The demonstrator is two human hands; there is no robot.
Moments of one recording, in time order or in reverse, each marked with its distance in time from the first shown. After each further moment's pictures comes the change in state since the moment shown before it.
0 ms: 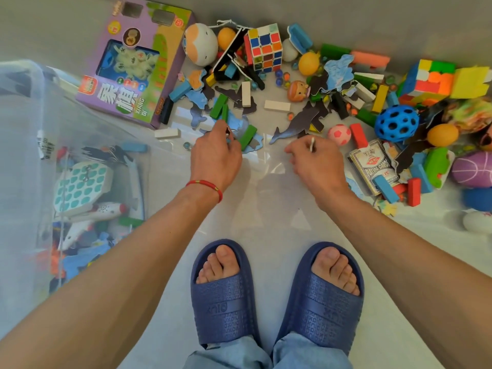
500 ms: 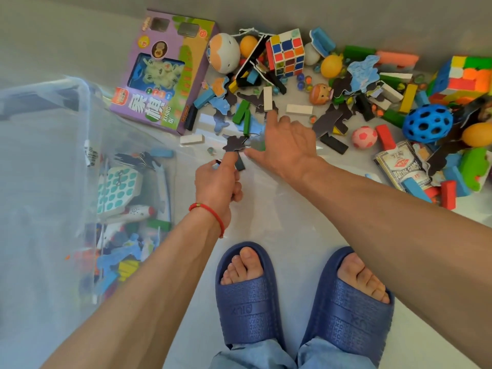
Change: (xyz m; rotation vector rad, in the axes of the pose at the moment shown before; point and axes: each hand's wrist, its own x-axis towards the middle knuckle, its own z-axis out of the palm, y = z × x) left_hand -0.032 -0.012 -0.023 -0.927 -0.022 -0.796; right_hand 0.024 -0.046 0.080 -1.067 -0.093 -0.442
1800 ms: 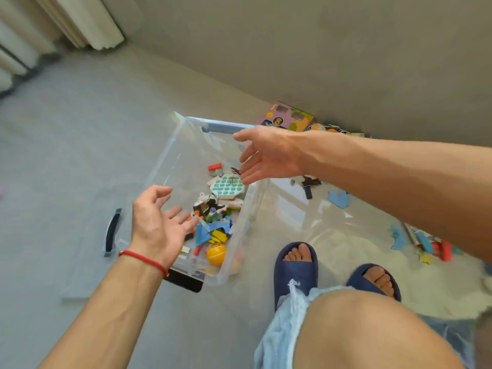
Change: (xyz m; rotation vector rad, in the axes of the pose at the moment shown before) left_hand -0.216 0.034 -0.313 -0.771 0.088 0.086; right_hand -0.156 -0.221 -0.237 1.163 -1.010 0.040
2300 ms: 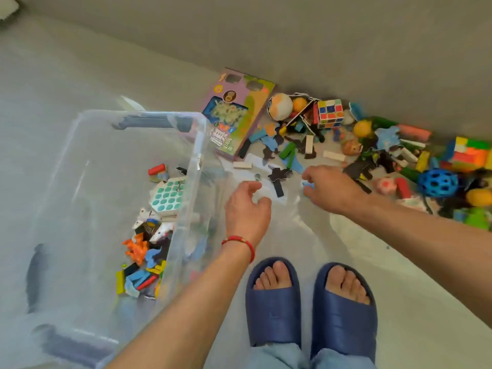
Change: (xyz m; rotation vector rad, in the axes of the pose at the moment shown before) left_hand 0.131 -0.203 0.162 1.070 -0.217 0.336; right_hand 0.082 0.165 -0.233 -1.187 0.661 -0.066
